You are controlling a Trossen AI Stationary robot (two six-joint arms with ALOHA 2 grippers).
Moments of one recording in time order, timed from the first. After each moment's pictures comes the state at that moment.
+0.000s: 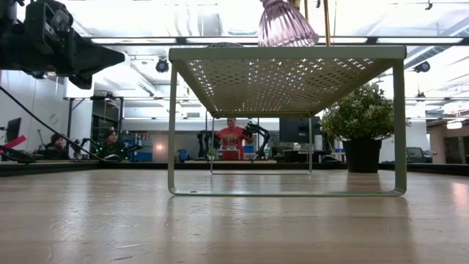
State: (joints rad) left arm -0.32 0.35 0.01 0.39 -0.60 0.00; right arm 0.43 2.03 2.24 -1.48 0.42 1.62
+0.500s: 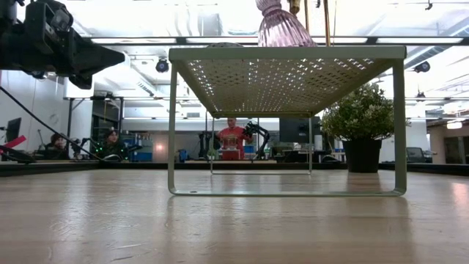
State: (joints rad) left arm -0.32 0.35 0.01 0.39 -0.60 0.00; right arm 0.42 2.03 2.21 -1.47 0.43 1.62
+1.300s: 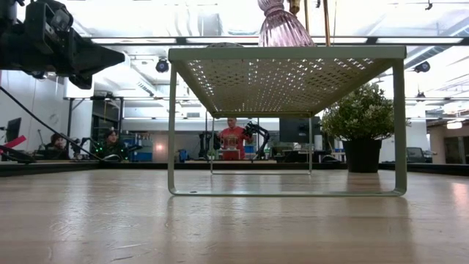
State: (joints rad) left arm -0.32 0.35 0.01 0.39 -0.60 0.00; right arm 0.42 2.03 2.20 -1.48 0.42 1.58
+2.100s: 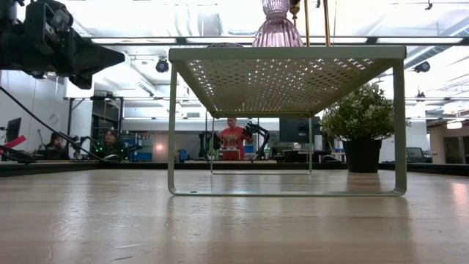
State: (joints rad) left arm -0.32 0.35 0.01 0.39 -0.60 0.00; right arm 0.43 2.03 2.19 -1.55 0.45 1.60
